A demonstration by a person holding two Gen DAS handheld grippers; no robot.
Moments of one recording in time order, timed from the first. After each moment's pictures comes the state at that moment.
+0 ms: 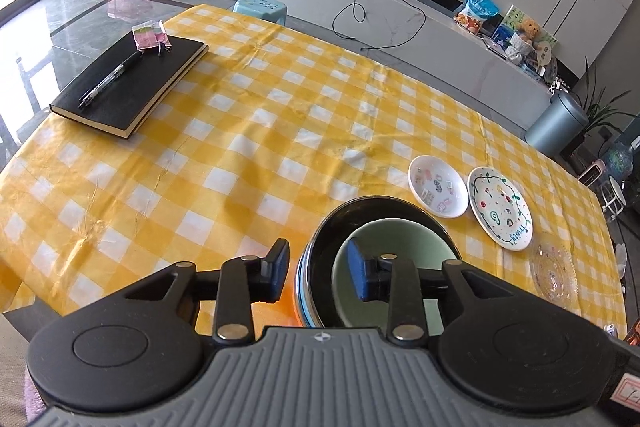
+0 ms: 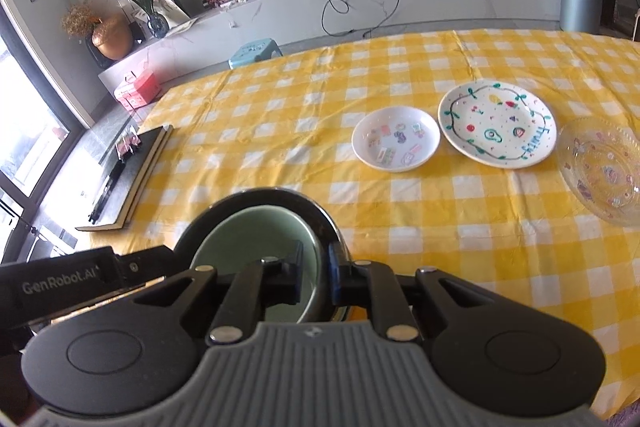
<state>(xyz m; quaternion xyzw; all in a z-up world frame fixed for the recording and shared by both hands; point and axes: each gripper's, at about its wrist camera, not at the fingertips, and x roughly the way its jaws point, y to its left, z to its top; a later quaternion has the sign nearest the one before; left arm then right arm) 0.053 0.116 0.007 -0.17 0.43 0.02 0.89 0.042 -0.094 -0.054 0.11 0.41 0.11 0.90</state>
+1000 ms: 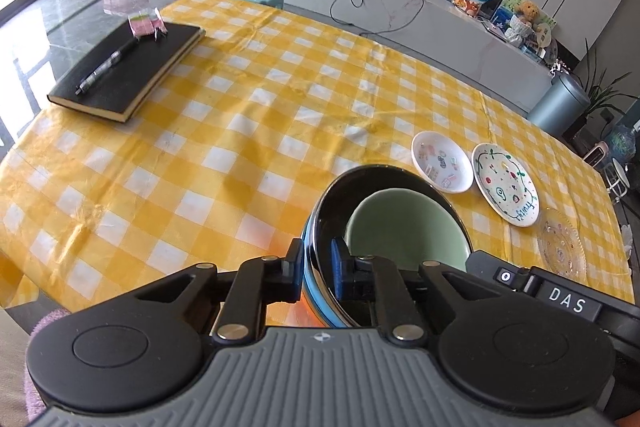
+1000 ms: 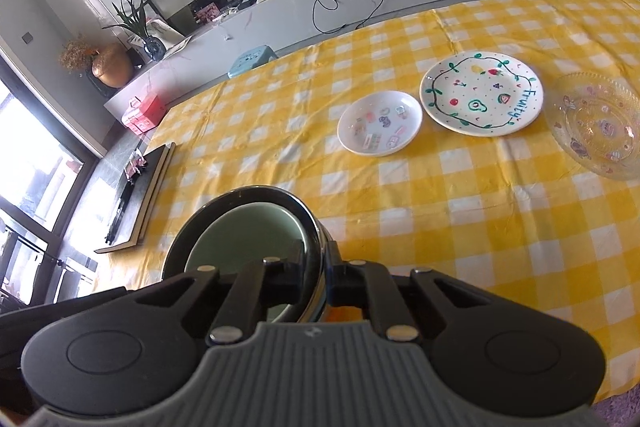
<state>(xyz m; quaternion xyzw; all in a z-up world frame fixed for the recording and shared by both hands) 0.046 0.109 -0.002 -0.15 0.44 0.02 0.88 0.034 -0.126 -0.065 0.19 0.42 0.11 0.88</state>
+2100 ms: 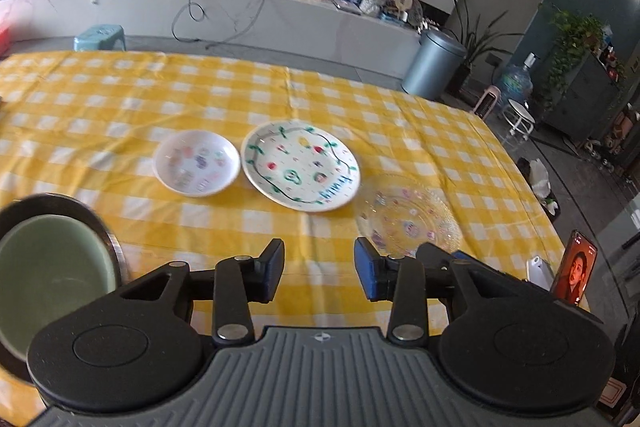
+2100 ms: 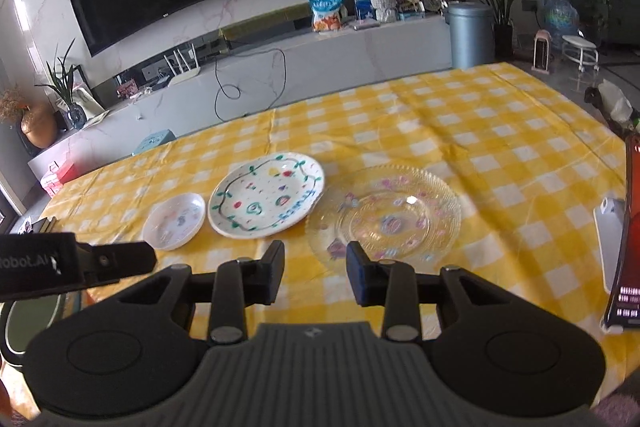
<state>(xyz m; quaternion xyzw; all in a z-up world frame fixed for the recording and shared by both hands) 0.081 -0.084 -0.011 -0.09 0.41 -0.17 0.89 0.021 -0.296 -0.082 0.13 0.31 -0.02 0.94</state>
